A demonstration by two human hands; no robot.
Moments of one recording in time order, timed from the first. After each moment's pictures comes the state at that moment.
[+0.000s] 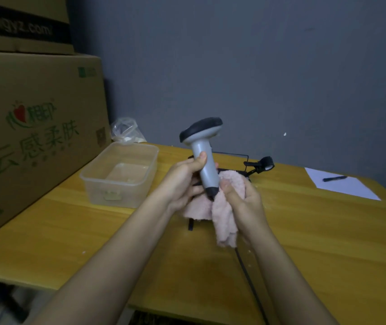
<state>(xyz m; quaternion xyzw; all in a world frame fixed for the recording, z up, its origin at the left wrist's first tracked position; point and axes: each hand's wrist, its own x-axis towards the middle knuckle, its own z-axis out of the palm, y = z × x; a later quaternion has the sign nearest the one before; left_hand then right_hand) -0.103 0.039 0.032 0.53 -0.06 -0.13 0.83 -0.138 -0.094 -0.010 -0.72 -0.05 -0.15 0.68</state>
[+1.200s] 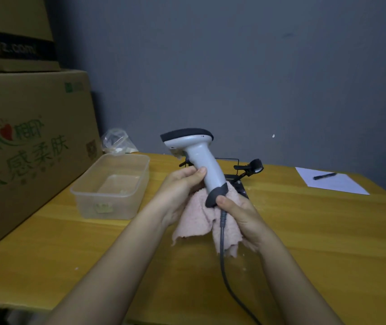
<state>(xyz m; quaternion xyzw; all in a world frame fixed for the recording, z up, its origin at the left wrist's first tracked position) -0.109 0.028 0.028 0.56 -0.11 -0.13 0.81 -0.144 -0.121 -0.009 -0.62 -0.07 0.04 0.78</state>
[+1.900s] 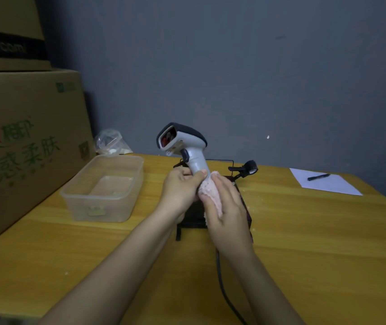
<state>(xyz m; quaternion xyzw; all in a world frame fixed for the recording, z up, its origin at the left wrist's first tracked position) -0.101 0.007 0.025 0.66 -0.06 0.02 0.75 -0.152 -0.094 -0.020 -0.84 -0.10 -0.30 0.45</state>
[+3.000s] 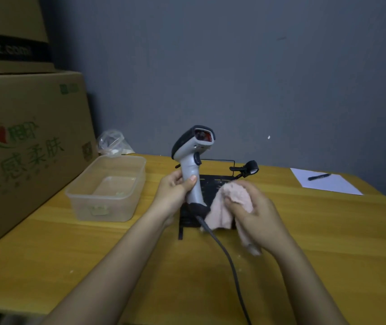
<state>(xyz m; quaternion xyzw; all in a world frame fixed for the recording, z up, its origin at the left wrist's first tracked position) -0.093 0.024 0.010 0.66 -0.07 -0.01 0.75 -0.160 -0.147 0.002 -0.86 -0.08 -0.20 0.45</state>
